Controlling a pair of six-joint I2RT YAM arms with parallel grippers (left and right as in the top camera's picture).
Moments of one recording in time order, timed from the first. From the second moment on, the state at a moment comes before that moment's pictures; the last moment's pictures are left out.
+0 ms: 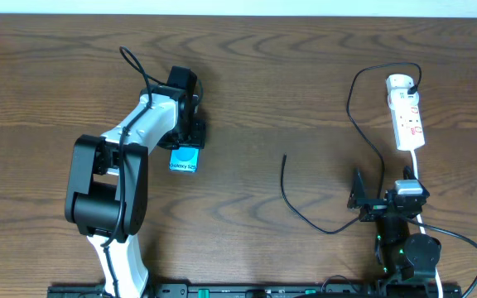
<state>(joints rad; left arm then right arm) -0.22 2.02 1.34 -0.80 0.01 -0.14 -0.02 0.01 0.01 -0.07 -0.06 -0.01</state>
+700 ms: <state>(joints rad) -0.22 2.02 1.34 -0.85 0.01 -0.14 -0.02 0.01 0.01 -0.07 -0.06 -0.01</state>
